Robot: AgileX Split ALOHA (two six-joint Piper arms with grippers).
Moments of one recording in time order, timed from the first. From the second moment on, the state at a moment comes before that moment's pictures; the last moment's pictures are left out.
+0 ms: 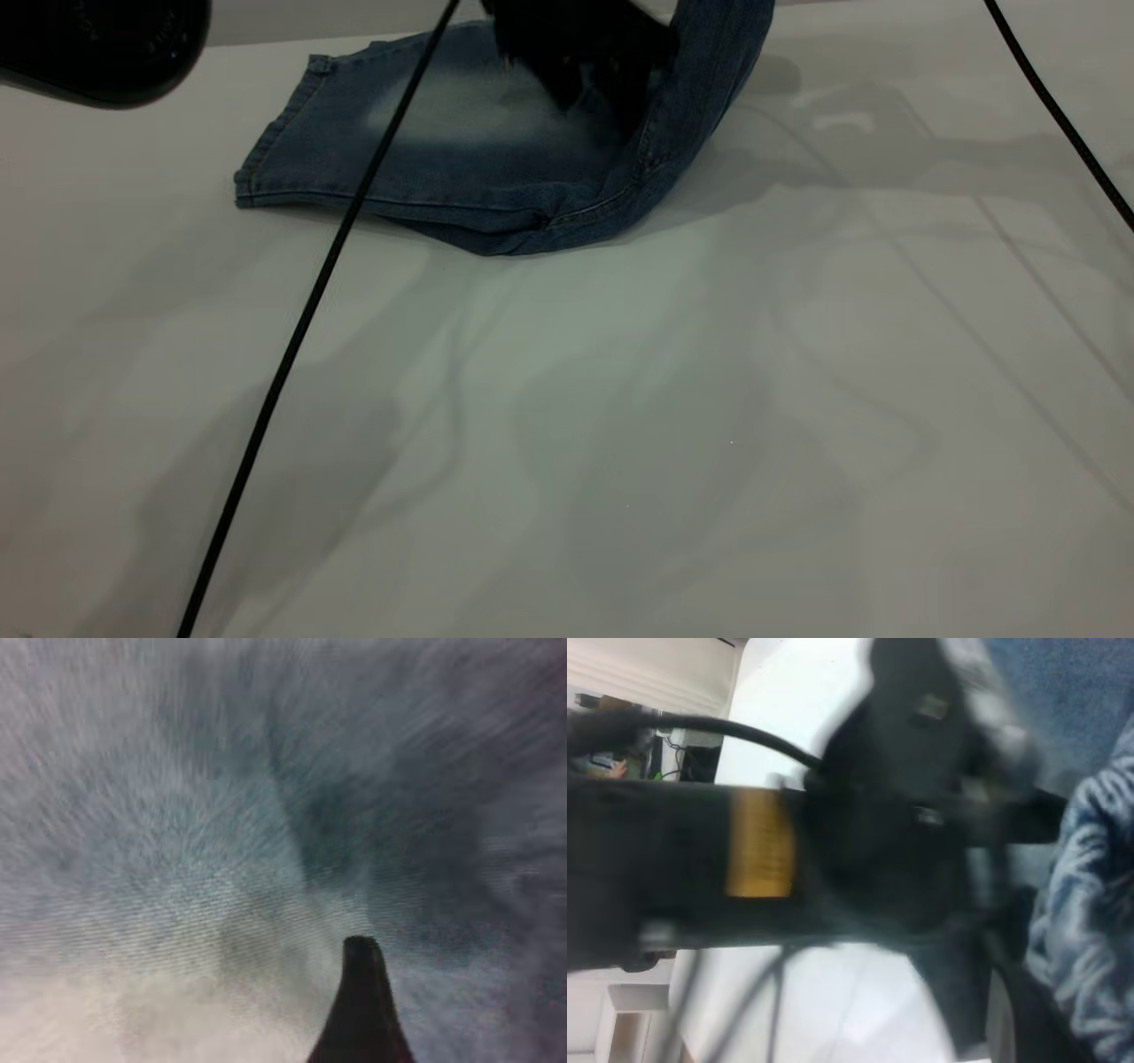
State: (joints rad) left arm -0.51 2.81 -2.68 -0.07 1.19 0.17; right arm -0.06 2.31 -1.59 1.37 1.07 -0.93
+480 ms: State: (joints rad) left arm -0.43 2.70 -2.75 0.08 1.22 0.12; right arm -0.06 2.31 -1.59 1.36 1.05 -0.93
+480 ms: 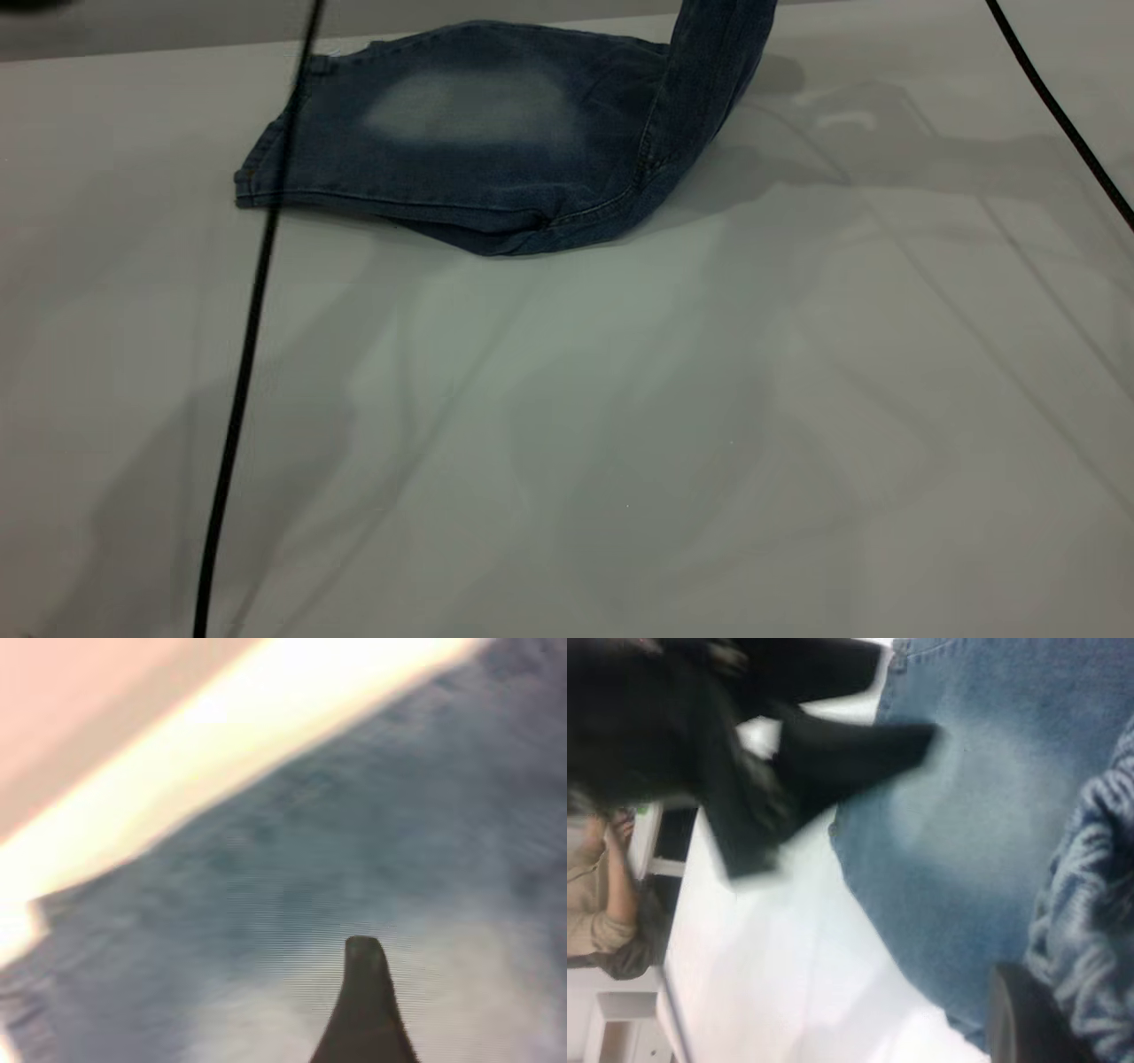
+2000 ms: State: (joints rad) left arm -0.31 2.77 -2.48 0.08 1.22 0.10; right arm 0.04 2.31 -1.59 1.47 1.11 -0.95
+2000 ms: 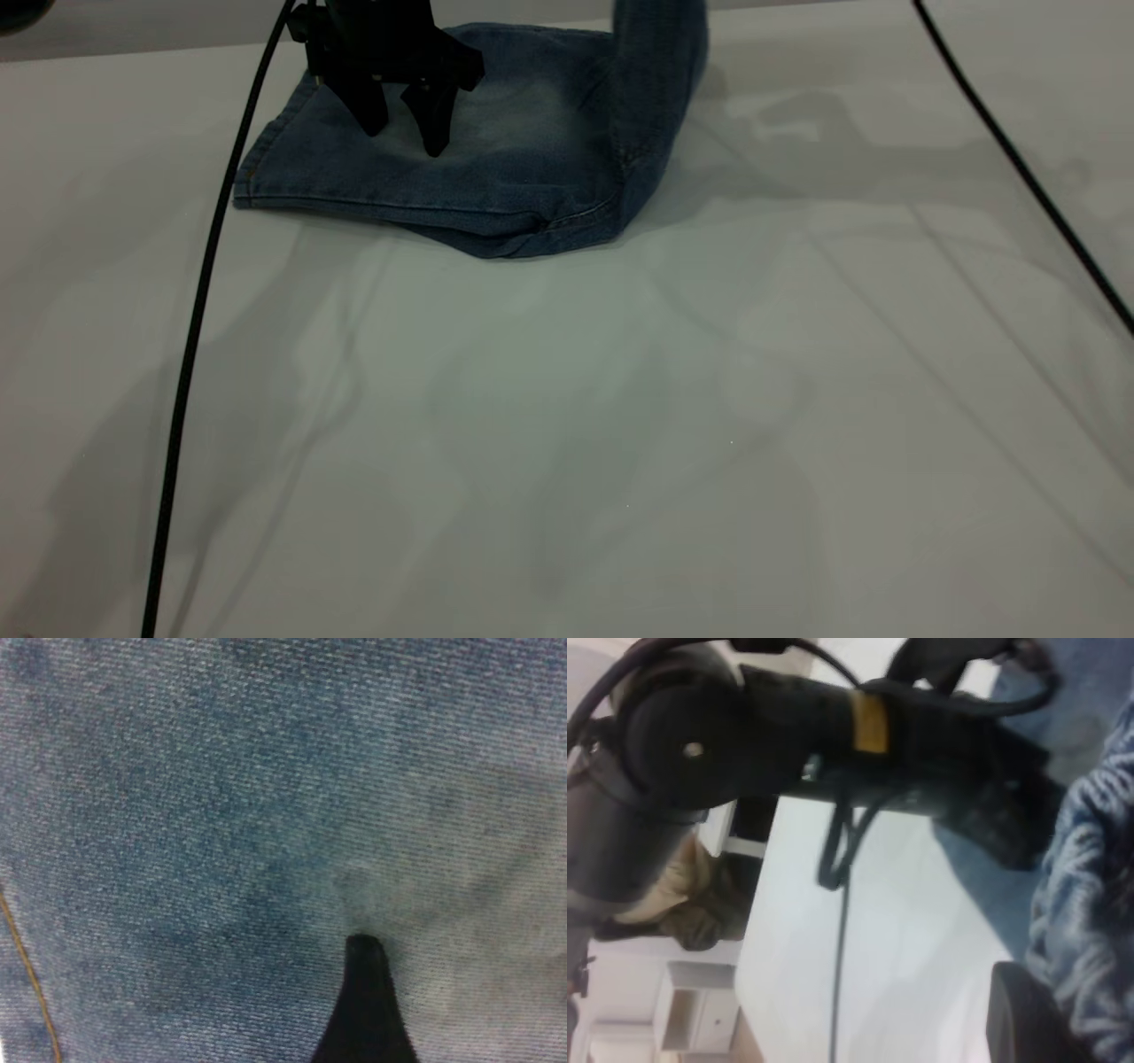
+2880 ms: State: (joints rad) left arm -0.31 2.69 -2.48 0.18 1.23 0.10; right arm 0.19 2.31 -1.72 1.50 1.04 -0.90
